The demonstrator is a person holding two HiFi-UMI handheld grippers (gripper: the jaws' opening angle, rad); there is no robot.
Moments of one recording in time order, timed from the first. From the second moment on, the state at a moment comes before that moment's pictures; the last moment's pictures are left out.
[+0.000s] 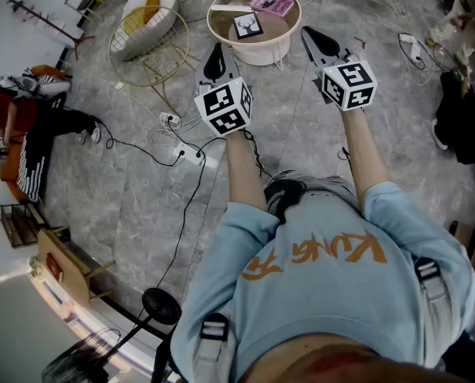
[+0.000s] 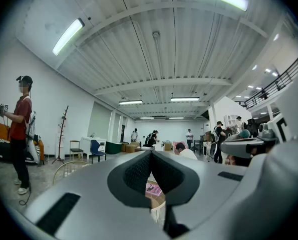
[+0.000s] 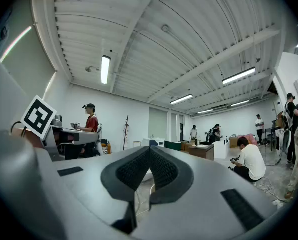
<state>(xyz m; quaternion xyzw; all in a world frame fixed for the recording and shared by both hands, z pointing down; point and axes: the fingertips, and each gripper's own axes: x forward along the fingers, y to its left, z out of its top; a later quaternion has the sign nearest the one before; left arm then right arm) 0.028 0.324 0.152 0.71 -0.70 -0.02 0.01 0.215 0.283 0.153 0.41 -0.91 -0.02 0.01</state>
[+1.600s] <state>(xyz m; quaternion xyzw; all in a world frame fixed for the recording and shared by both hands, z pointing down) -0.041 0.217 0.186 0.71 -0.70 -0.05 0.07 0.147 0.144 0.178 0.37 -0.93 0.05 -0.01</state>
